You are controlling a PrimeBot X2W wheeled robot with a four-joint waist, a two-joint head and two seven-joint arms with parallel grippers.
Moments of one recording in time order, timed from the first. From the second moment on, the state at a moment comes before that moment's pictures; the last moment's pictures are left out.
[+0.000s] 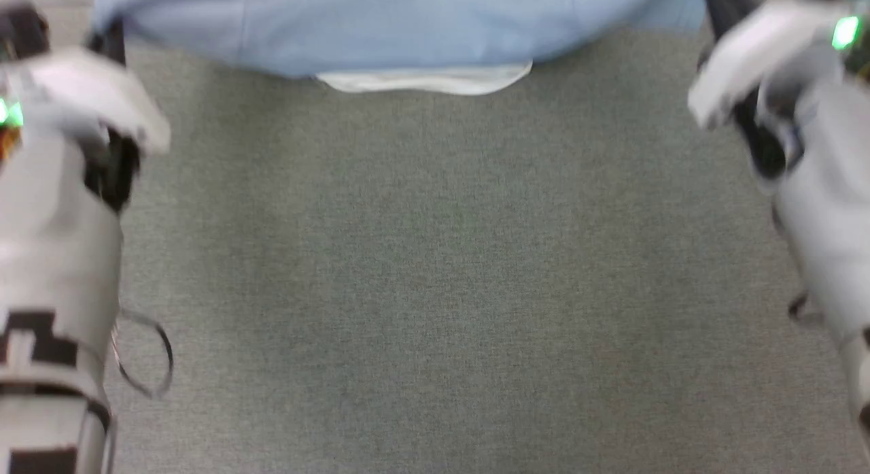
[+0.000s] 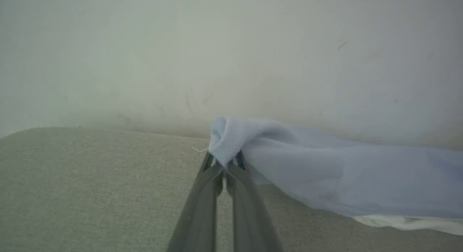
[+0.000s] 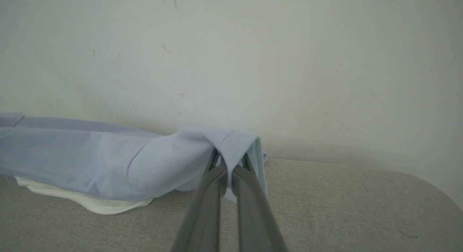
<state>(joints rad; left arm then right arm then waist) -1.14 0.35 -0.23 1.19 -0.48 -0.12 -0.22 -1.12 -0.23 0.36 1.02 0.49 0.13 -0.17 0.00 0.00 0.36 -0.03</state>
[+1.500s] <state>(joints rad) 0.53 0.44 -0.07 -0.22 -0.68 0.41 0.18 0.51 -0.06 -0.21 -0.27 0.37 0.13 0.62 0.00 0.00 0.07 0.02</state>
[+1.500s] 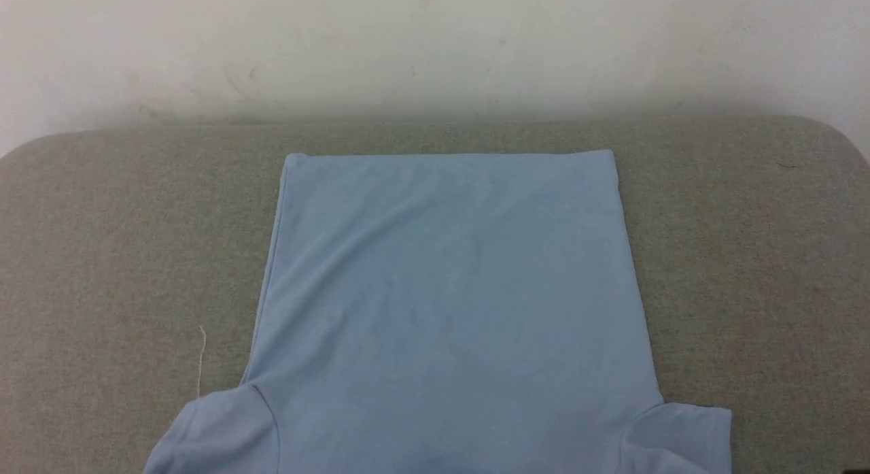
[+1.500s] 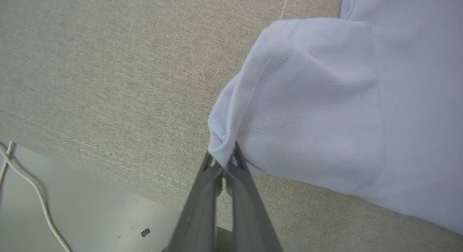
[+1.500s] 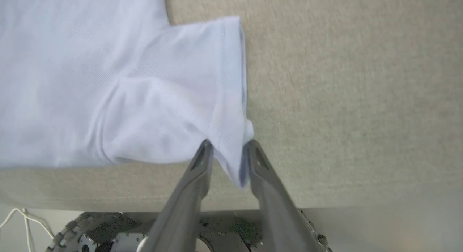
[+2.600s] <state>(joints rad) 0.12 0.30 -0.24 -0.29 -0.65 0.26 0.02 -0.88 -0.37 -0.20 0.77 0.29 0.13 0.64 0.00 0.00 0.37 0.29</state>
